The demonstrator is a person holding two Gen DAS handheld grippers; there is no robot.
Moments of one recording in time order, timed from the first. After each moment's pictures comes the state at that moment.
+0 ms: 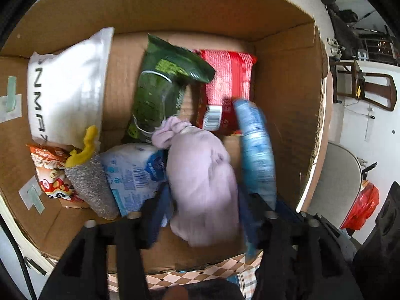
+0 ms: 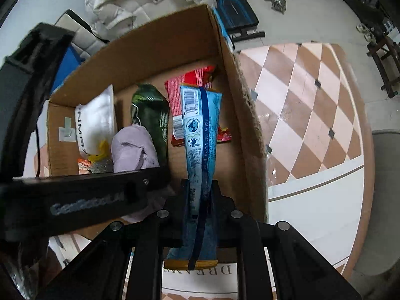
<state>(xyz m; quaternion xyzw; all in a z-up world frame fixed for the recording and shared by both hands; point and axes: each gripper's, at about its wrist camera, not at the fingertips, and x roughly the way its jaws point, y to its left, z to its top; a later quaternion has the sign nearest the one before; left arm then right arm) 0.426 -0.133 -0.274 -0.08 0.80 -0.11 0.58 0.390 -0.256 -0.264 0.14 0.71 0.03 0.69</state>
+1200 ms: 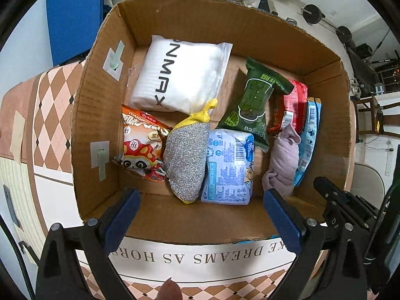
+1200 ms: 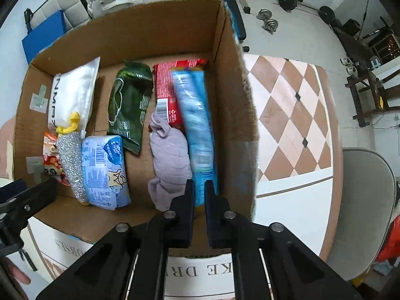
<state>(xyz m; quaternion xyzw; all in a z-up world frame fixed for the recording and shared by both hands) 0.364 -0.038 -0.241 -0.07 0.72 -0.01 0.69 0.366 -0.228 -0.265 0.00 0.69 -0.01 0.72</state>
